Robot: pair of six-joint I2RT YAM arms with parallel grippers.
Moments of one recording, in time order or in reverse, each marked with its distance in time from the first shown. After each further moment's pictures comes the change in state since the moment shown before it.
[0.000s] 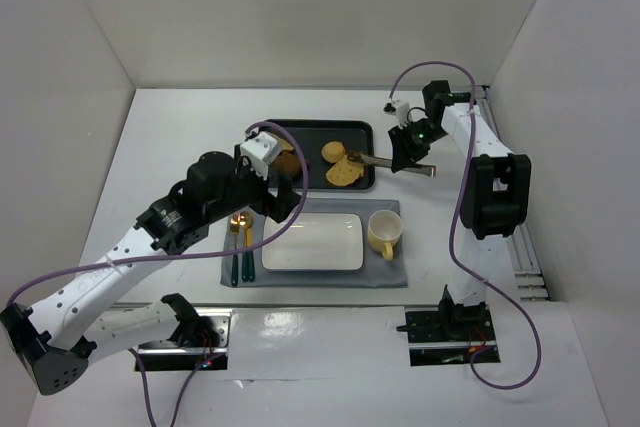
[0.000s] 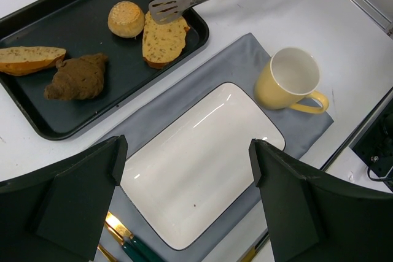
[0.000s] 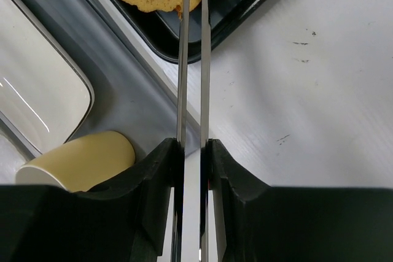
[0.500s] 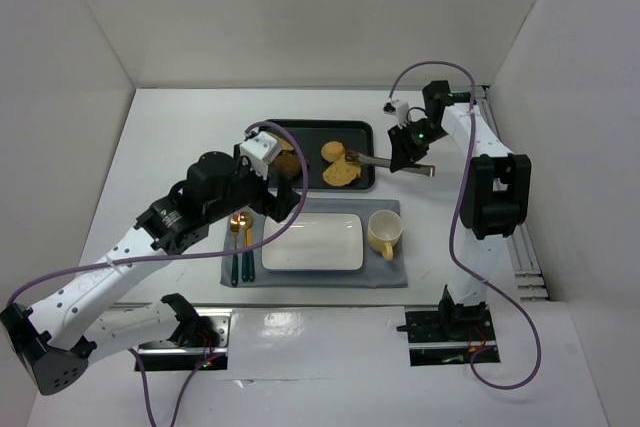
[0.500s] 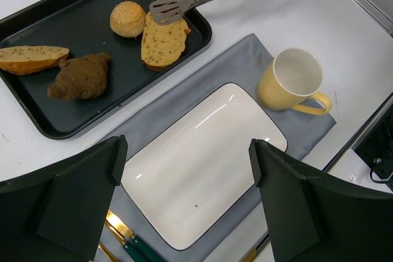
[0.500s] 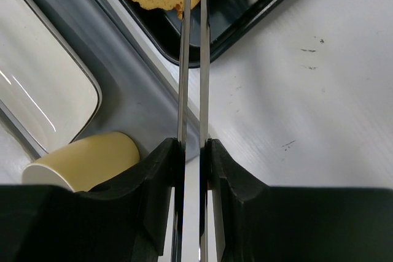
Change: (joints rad) left arm 0.000 0.000 0.000 0.000 -0.010 0.000; right arm 0.000 0.000 0.000 -0.005 -0.029 -0.011
